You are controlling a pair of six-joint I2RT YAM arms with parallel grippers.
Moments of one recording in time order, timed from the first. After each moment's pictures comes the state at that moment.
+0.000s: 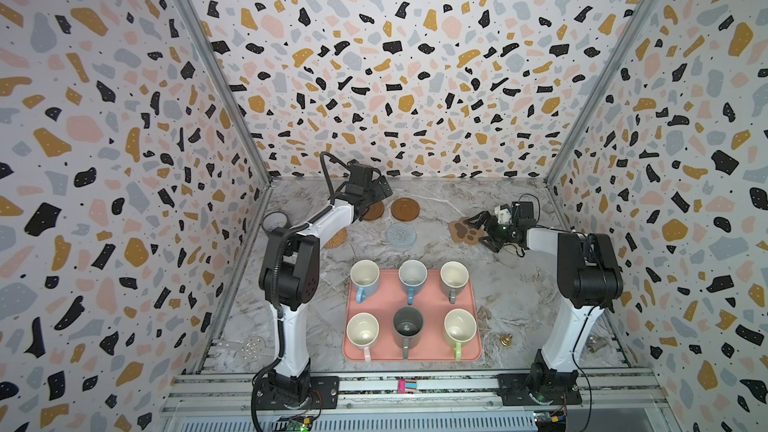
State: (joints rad) left arm -0.34 2.03 1.60 -0.18 -0.04 -0.64; right arm 0.02 1.96 1.13 0.00 -0.68 0.72
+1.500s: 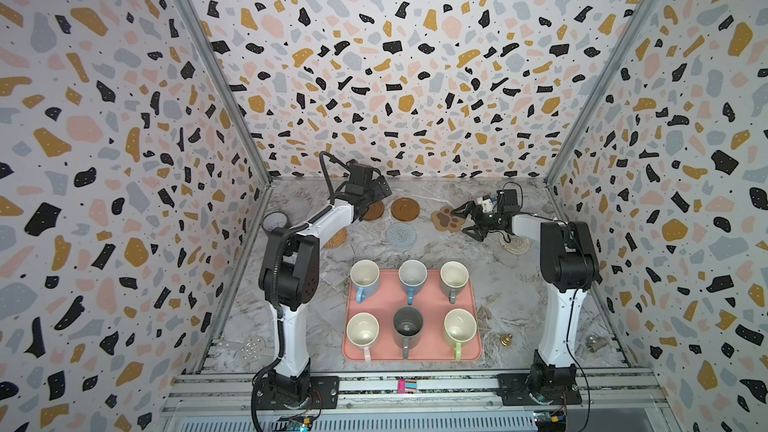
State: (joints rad) left arm -0.34 2.03 1.60 -0.19 -0.07 -0.64; right arm 0.08 2.15 1.39 -0.10 -0.81 0.76
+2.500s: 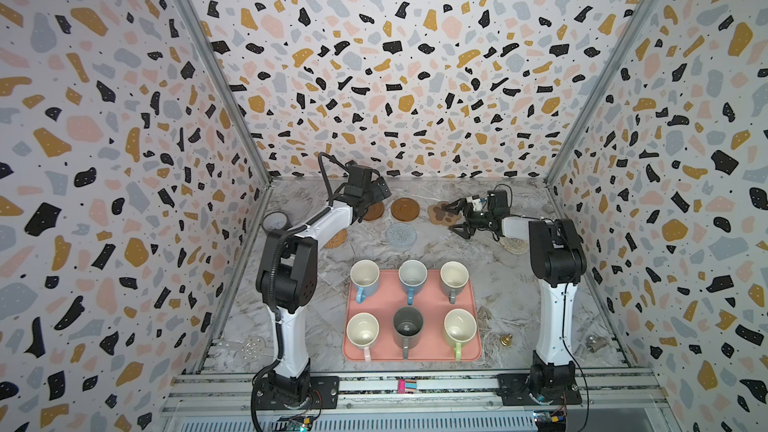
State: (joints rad) left arm -0.34 2.00 1.57 -0.18 -0.07 -0.64; right arm 0.13 2.25 1.44 0.13 -0.91 0.99
